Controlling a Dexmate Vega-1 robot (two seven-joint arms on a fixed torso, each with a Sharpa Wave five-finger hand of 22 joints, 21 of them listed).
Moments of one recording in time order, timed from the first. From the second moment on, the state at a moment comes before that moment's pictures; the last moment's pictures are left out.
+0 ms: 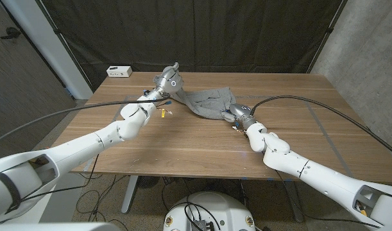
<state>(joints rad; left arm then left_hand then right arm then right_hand) 0.49 0.82 0.96 -1.52 1.81 0.43 0.30 1.36 0.14 0.21 -0.14 0.21 1.26 -0.21 0.32 0.22 1.11 -0.21 0.27 0.25 0.75 -0.08 0.21 0.20 0.35 -0.03 0.44 0.22 -0.74 -0.64 -0.88 -1.62 -0.52 -0.40 -0.15 0.49 0.18 0.48 0.08 0.20 0.69 -0.04 0.23 0.18 0.65 0.00 0.23 0.19 0.50 -0.05 0.19 0.17 0.48 0.01 0.20 0.17</state>
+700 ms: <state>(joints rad) 0.39 0.79 1.01 -1.50 1.86 0.33 0.39 1.36 0.14 0.21 -0.13 0.23 1.25 -0.21 0.34 0.23 1.11 -0.21 0.25 0.26 0.73 -0.07 0.21 0.20 0.34 -0.03 0.44 0.22 -0.74 -0.64 -0.88 -1.60 -0.51 -0.37 -0.16 0.50 0.18 0.50 0.06 0.20 0.69 -0.04 0.22 0.18 0.65 0.00 0.21 0.19 0.50 -0.05 0.19 0.17 0.48 0.01 0.20 0.17</state>
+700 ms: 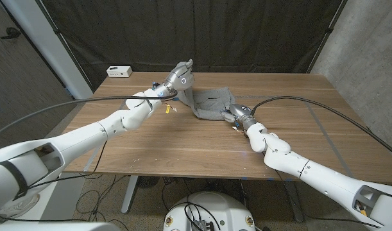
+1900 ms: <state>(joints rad) 0.21 0.67 1.16 -1.37 1.90 0.23 0.54 1.36 0.14 0.20 -0.12 0.24 1.24 -0.21 0.36 0.24 1.12 -0.22 0.24 0.26 0.73 -0.07 0.21 0.20 0.34 -0.03 0.46 0.22 -0.77 -0.66 -0.85 -1.61 -0.47 -0.36 -0.18 0.51 0.18 0.50 0.05 0.19 0.69 -0.04 0.21 0.18 0.65 0.00 0.21 0.19 0.50 -0.05 0.19 0.18 0.47 0.00 0.19 0.17</state>
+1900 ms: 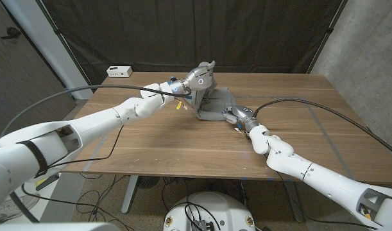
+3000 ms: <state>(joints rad) 0.09 0.58 1.32 -1.29 1.83 0.12 0.64 1.37 0.15 0.18 -0.12 0.24 1.24 -0.21 0.36 0.24 1.13 -0.22 0.23 0.25 0.73 -0.07 0.21 0.21 0.34 -0.03 0.47 0.22 -0.77 -0.67 -0.86 -1.61 -0.45 -0.33 -0.16 0.51 0.18 0.51 0.04 0.19 0.66 -0.04 0.19 0.19 0.62 0.00 0.19 0.19 0.46 -0.05 0.18 0.19 0.46 0.00 0.19 0.17</state>
